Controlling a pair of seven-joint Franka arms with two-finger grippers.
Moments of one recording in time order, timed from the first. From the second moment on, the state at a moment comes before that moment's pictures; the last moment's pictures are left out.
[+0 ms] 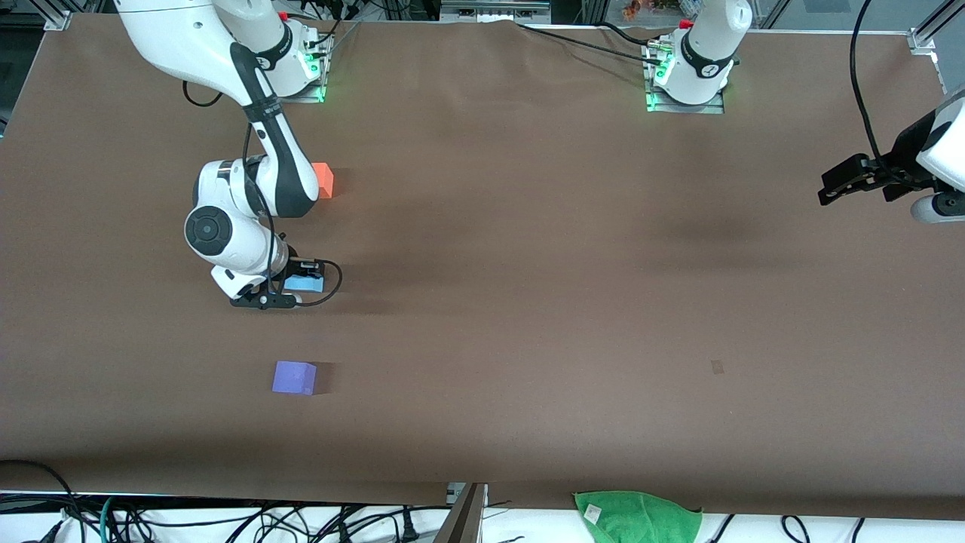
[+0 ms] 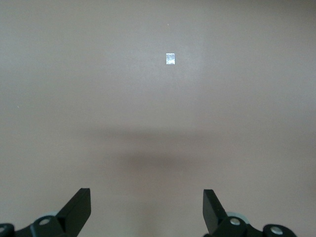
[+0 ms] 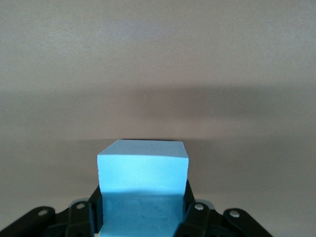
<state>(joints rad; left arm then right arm) 0.02 0.02 -0.01 -1.60 0.00 1.57 -0.09 0.47 0.48 -0.25 -2.00 0.20 2.35 0.11</state>
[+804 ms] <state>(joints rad) 0.02 0.02 -0.01 -1.60 0.00 1.57 -0.09 0.47 0.46 -0.26 -1.98 0.21 2.32 0.10</state>
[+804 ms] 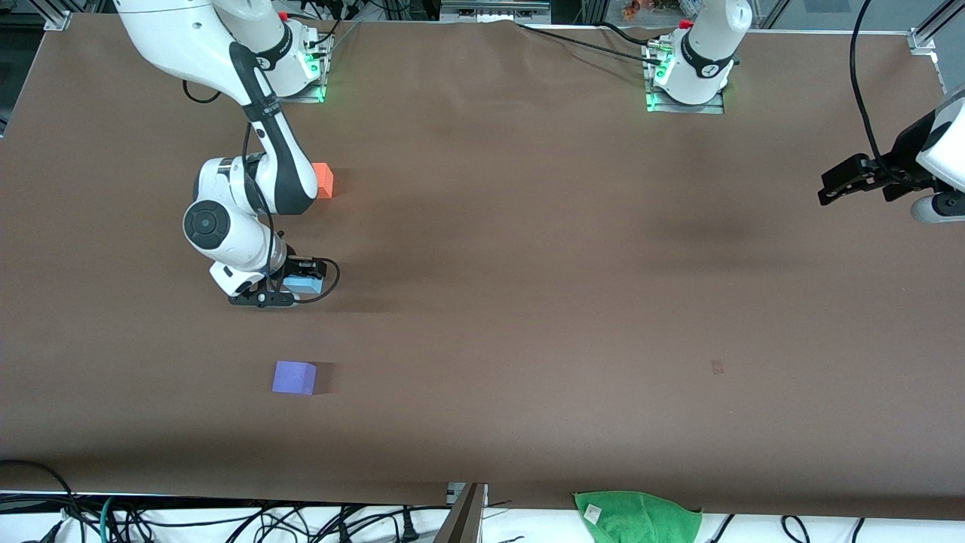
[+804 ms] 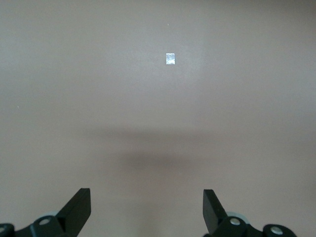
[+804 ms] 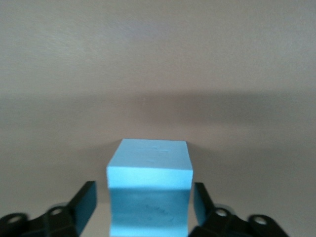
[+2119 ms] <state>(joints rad) 0.02 0.02 -0.01 -1.60 0.00 1.57 -0.09 0.31 0.28 -0.23 -1.35 0.13 1.44 -0.01</state>
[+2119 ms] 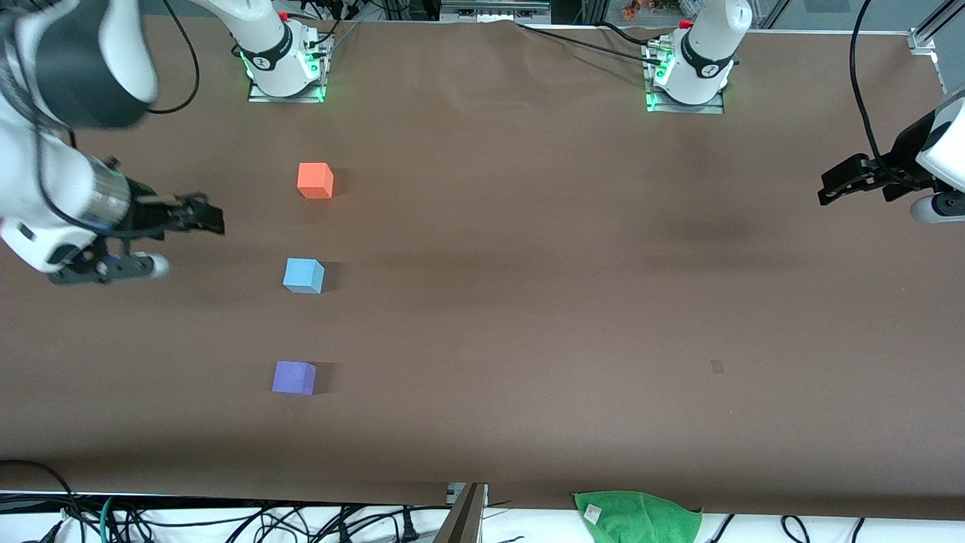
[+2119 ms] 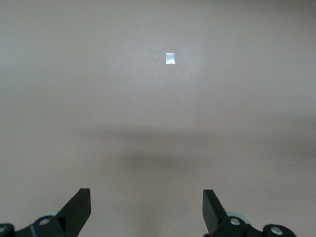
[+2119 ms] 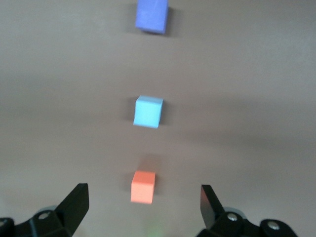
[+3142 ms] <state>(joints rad) 0.02 0.02 -0.01 -1.60 0.00 1.57 -0.09 0.07 0.06 -0.01 -1.51 -0.02 1.43 -0.01</state>
